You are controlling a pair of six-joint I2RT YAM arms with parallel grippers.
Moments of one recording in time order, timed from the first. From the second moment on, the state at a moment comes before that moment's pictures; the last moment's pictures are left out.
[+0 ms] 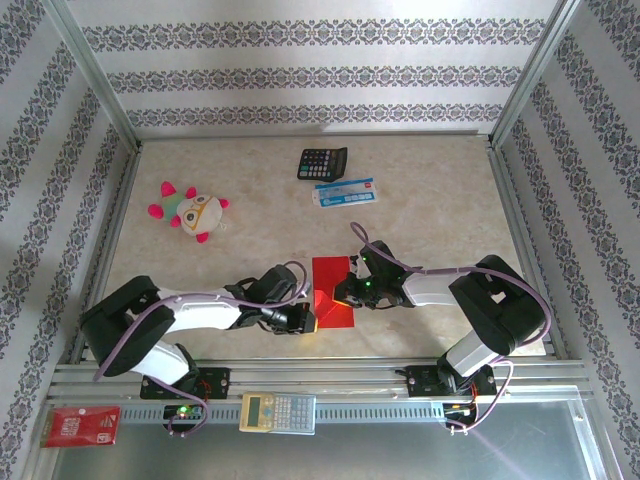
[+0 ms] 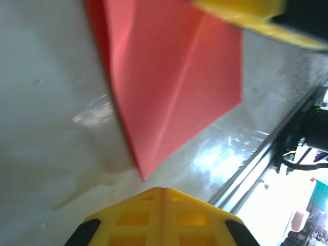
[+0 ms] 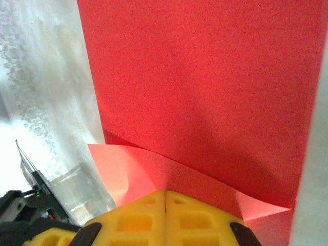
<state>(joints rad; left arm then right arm) -0.85 1.46 0.52 0.03 0.51 -0.90 0.60 1.58 0.51 0.12 -0.56 0.92</state>
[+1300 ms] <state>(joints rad) -0.84 1.62 0.57 0.14 0.49 -0.88 0.70 1.50 0.54 0.04 -0.51 1.00</state>
